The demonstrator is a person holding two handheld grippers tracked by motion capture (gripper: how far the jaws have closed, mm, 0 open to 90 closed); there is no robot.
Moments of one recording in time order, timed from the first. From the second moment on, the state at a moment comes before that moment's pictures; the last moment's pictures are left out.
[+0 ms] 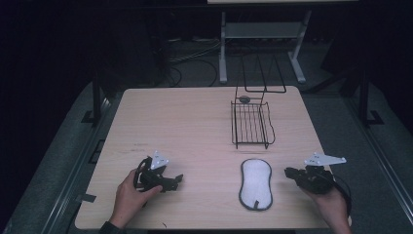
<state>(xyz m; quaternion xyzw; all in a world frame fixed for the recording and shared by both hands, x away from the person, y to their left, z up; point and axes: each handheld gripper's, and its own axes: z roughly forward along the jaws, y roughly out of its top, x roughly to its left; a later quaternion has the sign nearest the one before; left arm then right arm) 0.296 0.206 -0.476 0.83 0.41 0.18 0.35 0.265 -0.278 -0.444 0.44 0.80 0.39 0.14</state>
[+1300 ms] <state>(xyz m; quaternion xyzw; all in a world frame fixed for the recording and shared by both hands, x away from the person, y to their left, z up) 0.296 0.206 -0.476 0.83 0.41 0.18 0.35 0.315 -0.198 -0.454 0.37 0.85 0.36 0.11</state>
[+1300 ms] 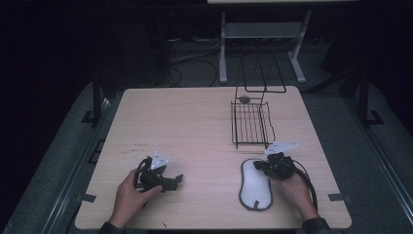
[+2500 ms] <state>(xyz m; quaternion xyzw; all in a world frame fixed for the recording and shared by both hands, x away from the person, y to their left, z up) 0.296 0.206 -0.476 0.82 0.41 0.18 0.35 0.307 -0.286 -0.449 0.47 0.79 0.35 0.16</state>
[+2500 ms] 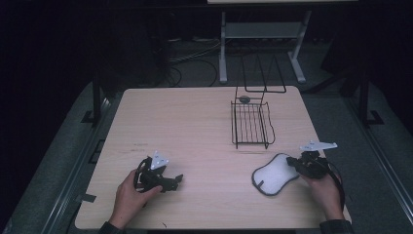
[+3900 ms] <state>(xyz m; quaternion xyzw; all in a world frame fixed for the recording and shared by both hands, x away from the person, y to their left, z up) 0.295 0.206 -0.476 0.82 0.41 0.18 0.35 0.268 -0.202 -0.454 0.36 0.85 0.37 0.09</state>
